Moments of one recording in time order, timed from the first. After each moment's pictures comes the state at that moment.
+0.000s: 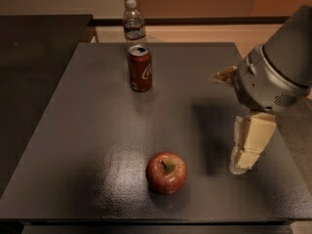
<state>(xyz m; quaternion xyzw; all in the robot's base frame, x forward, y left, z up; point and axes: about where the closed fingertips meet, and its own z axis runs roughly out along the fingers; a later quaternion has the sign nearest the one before) 0.394 -0.129 0.923 -0.70 0.68 0.07 0.18</state>
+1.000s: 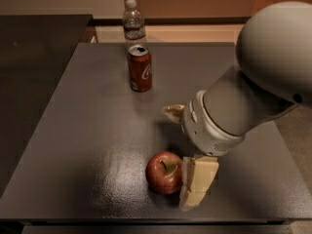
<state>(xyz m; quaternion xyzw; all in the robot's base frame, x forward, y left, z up) 0.359 -0.039 0.869 -0.74 0.63 0.11 0.21</state>
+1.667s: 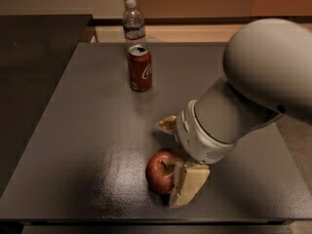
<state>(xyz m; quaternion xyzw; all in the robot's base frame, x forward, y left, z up) 0.350 -0.028 0.852 -0.75 0.62 0.12 0.20</state>
